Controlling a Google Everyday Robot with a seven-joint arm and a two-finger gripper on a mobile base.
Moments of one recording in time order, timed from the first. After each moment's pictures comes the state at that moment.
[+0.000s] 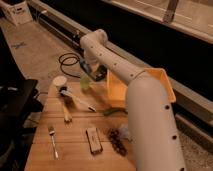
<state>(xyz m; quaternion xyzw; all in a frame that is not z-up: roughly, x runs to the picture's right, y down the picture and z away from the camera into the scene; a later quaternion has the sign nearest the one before) -0.054 -0.148 0.886 -0.11 -0.10 -0.26 0.95</state>
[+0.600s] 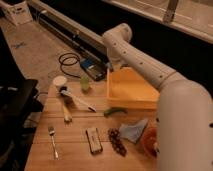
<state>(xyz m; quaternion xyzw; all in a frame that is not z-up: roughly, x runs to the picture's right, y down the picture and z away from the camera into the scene) 0.090 -0.126 0.835 -0.15 -0.02 -0.11 0.98</state>
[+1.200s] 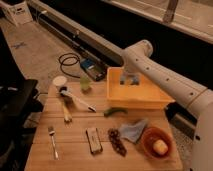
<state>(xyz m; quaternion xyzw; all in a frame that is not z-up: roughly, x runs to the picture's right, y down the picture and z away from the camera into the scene) 0.140 -0.051 0.828 -0.17 -0.01 0.07 0.98</state>
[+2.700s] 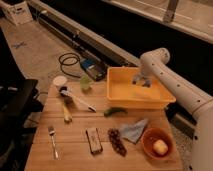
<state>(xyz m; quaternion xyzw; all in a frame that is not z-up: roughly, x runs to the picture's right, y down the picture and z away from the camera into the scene) 0.228 -0.045 0.895 -0.14 0.00 0.15 0.98</state>
